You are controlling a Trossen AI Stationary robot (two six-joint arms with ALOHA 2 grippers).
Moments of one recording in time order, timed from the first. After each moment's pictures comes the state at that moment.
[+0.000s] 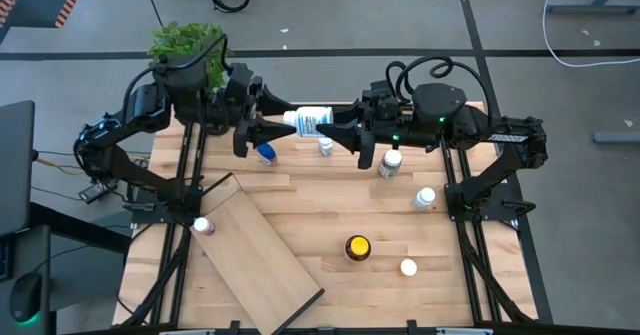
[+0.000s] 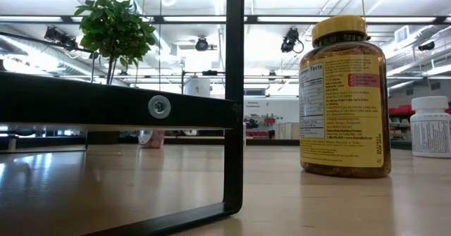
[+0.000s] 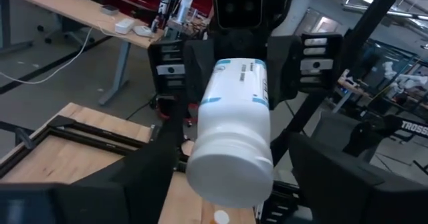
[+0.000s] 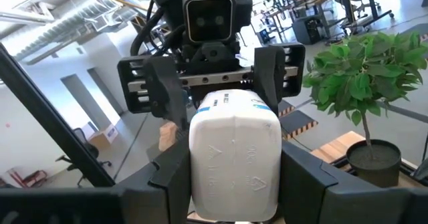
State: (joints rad) left arm 0.13 1.36 1.89 -0.59 0.18 -0.38; right arm 0.13 1.51 1.89 -0.33 0.24 0.47
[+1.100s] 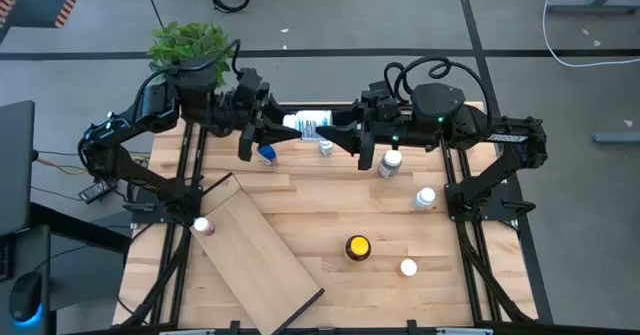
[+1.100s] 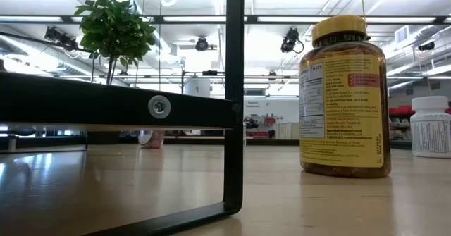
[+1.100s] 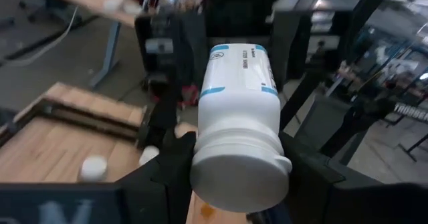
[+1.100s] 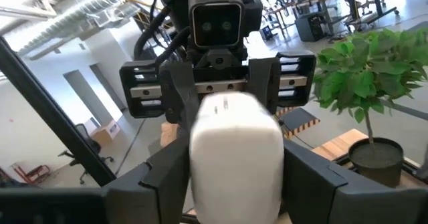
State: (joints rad) left arm 0.13 1.38 1.89 -0.63 0.23 -0.38; right arm 0.12 1.51 1.89 -0.35 0.23 0.47
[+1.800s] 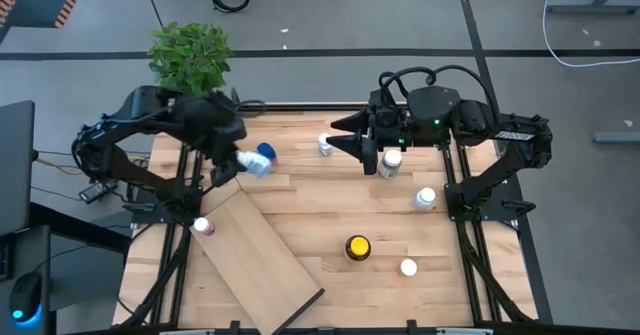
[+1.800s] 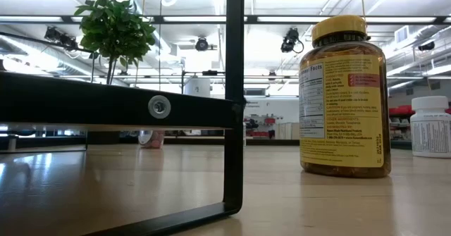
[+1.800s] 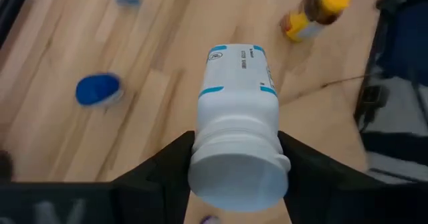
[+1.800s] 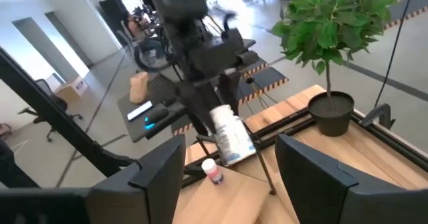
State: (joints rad) left arm 0.11 1.35 1.88 -1.58 0.07 -0.28; right arm 0.11 1.48 1.89 -0.60 0.23 0.46
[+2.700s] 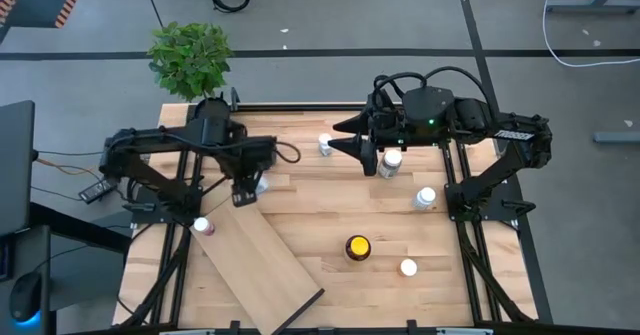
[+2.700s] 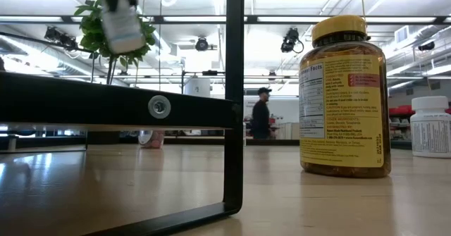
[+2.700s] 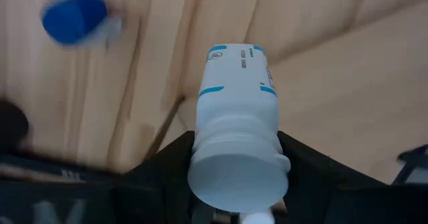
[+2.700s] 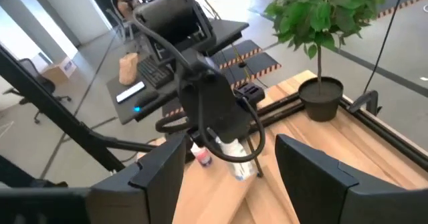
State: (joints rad) left arm 0.02 1.47 1.57 -1.57 -0.01 -0.25; right arm 0.10 1.48 1.89 -0.68 0.21 0.44
